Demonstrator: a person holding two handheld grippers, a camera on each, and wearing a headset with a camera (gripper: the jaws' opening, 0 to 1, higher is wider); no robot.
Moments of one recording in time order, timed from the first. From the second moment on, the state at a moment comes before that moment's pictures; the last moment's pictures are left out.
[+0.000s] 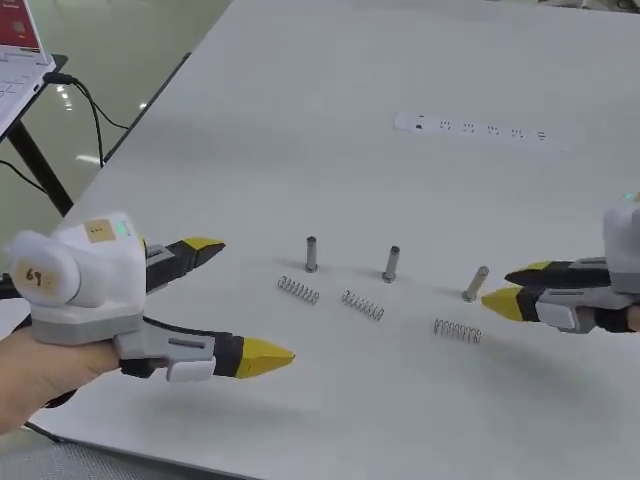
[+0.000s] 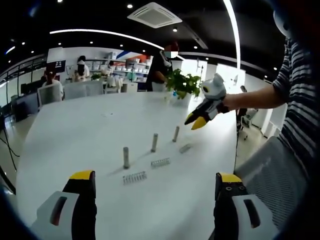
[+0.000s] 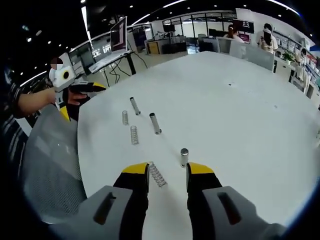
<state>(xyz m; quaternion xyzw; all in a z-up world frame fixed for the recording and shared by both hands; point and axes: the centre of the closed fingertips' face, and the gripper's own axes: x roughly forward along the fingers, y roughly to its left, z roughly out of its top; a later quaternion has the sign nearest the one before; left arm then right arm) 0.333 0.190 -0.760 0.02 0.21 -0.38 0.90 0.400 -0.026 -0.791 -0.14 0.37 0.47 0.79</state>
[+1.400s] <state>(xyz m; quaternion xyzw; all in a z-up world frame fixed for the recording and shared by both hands) 0.326 0.197 -0.763 0.02 0.22 -0.37 0.90 0.377 -0.018 -0.864 -0.38 0.41 0.56 0.61</state>
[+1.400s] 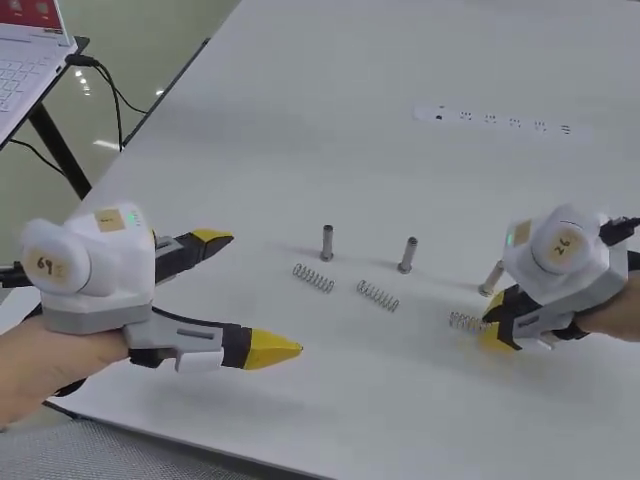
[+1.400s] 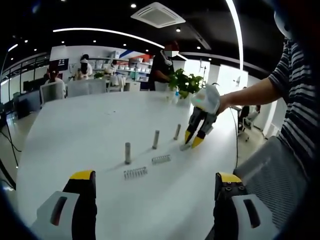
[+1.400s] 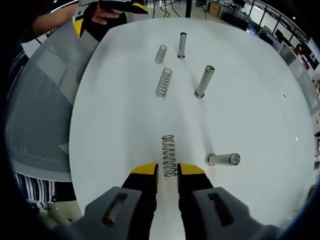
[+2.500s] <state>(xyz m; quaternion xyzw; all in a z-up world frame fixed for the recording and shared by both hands) 0.323 0.151 -0.776 0.04 0.24 -0.44 0.86 0.364 -0.009 -0.830 -0.38 0.36 0.59 0.62</state>
